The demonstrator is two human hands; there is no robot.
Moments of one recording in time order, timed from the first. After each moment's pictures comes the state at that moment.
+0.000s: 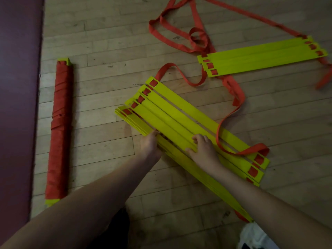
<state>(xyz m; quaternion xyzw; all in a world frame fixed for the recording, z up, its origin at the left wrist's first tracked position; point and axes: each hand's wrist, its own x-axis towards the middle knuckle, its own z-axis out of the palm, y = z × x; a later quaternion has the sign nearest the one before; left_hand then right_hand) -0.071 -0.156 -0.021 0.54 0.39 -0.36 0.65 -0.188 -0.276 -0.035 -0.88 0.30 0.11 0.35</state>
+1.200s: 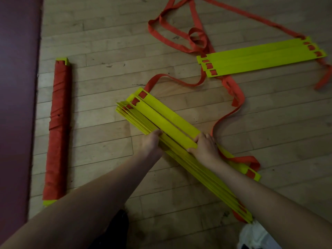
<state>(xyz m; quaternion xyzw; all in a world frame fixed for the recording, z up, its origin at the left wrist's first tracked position) -0.071 -0.167 -0.012 0.55 0.39 -0.37 0.65 -0.176 -0.285 -0.032 -0.88 0.36 0.17 0.27</state>
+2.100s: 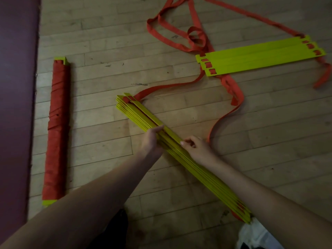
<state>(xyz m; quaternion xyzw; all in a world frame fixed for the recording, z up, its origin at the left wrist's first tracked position) -0.071 -0.164 -0.012 0.46 0.33 -0.42 0.71 -0.178 -0.279 -0.036 -0.82 0.32 0.16 0.44</state>
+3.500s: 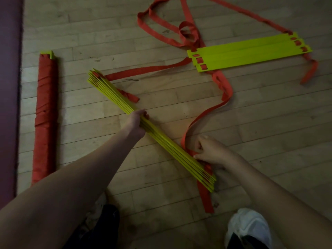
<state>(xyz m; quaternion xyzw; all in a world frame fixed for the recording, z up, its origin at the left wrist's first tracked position) -0.021 -0.165 -0.018 0.52 0.36 -0.36 0.68 -0.209 -0.328 -0.011 -0.89 0.21 0.33 0.23</state>
